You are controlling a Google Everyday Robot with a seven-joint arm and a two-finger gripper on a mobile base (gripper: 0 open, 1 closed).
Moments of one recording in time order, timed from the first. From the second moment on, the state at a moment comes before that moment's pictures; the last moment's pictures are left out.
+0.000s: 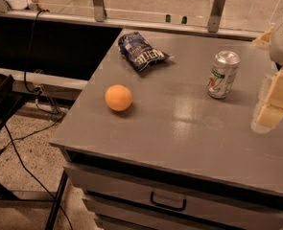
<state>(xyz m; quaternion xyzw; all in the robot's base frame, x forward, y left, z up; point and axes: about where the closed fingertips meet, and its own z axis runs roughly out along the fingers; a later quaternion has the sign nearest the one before) 0.438 -0.217 0.976 -0.60 0.78 -0.03 0.16</state>
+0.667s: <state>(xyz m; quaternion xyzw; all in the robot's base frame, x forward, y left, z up) 0.443 -0.177 0.987 -0.64 0.74 -0.02 0.18</state>
